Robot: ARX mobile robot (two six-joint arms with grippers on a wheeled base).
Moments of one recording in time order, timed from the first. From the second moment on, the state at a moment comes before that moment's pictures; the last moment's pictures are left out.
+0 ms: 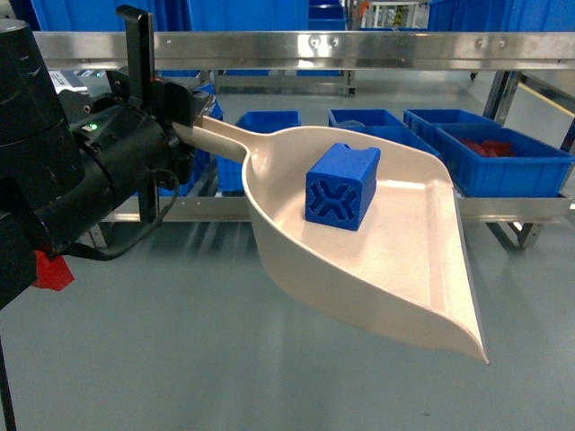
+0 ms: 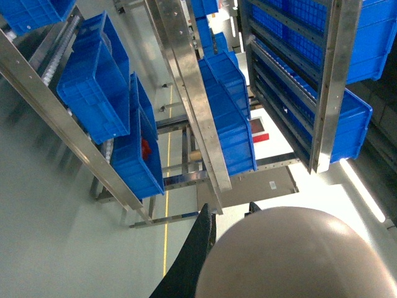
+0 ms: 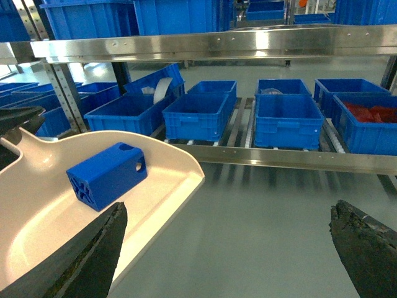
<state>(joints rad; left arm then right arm) -0.29 2.00 0.81 1.28 0.00 -1.34 0.03 0.77 0.28 0.41 -0.20 0.05</state>
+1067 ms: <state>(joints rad) -0.29 2.00 0.81 1.28 0.00 -1.34 0.03 0.77 0.28 0.41 -0.20 0.05</state>
